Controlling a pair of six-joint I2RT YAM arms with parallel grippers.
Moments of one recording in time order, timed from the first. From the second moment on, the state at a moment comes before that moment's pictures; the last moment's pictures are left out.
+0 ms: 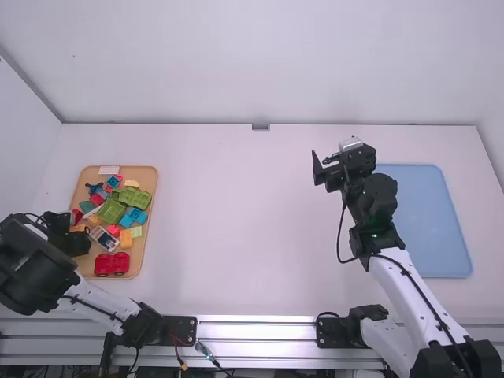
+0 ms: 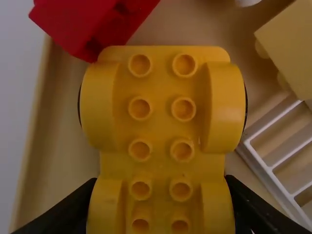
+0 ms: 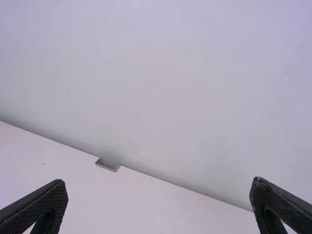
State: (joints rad) left arm 1.04 1.84 0.97 -0.40 0.18 0.69; right arm 0.17 1.09 0.59 0.46 -0.13 -0.21
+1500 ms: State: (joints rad) left arm -0.50 1.76 1.18 -0.74 0.10 0.88; right arm 0.17 1.09 0.58 0.44 -0.12 -0.21
